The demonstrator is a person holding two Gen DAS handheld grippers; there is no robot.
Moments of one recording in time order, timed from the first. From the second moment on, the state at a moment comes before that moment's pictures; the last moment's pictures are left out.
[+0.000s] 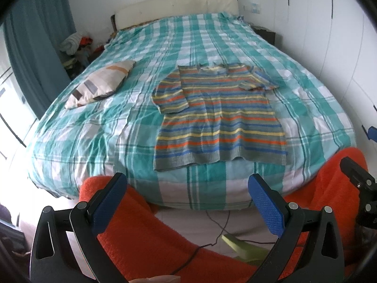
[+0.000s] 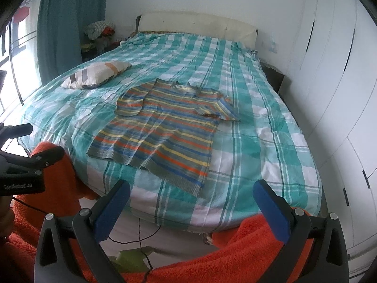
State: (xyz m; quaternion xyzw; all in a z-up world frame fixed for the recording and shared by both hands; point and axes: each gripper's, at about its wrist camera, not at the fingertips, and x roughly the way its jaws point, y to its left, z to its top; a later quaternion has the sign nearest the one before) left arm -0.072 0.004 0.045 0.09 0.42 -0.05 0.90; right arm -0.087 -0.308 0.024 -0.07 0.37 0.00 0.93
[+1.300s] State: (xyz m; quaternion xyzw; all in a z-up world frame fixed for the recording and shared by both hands) left arm -0.091 -0.005 0.058 0.10 0.39 -0.06 0.91; right arm -0.105 -0.316 0.035 -0.08 0.35 -0.04 0.93
